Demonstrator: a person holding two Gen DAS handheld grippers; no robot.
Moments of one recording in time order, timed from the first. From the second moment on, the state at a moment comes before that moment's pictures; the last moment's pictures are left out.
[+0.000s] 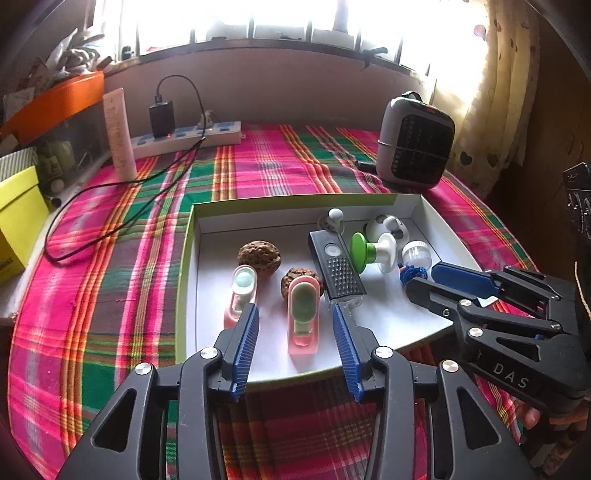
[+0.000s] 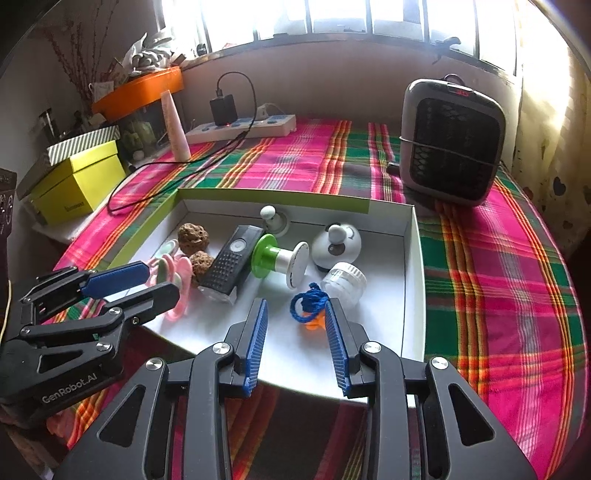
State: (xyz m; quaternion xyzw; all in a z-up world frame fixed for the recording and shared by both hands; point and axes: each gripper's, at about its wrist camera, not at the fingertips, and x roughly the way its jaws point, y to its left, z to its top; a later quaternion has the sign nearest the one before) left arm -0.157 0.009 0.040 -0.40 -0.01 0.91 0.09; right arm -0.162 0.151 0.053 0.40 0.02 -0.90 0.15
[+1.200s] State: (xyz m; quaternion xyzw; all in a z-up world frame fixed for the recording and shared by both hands) left arm -0.085 0.012 0.038 -0.39 -0.01 0.91 0.09; right arm -0.092 0.150 0.046 0.39 0.01 -0.91 0.13
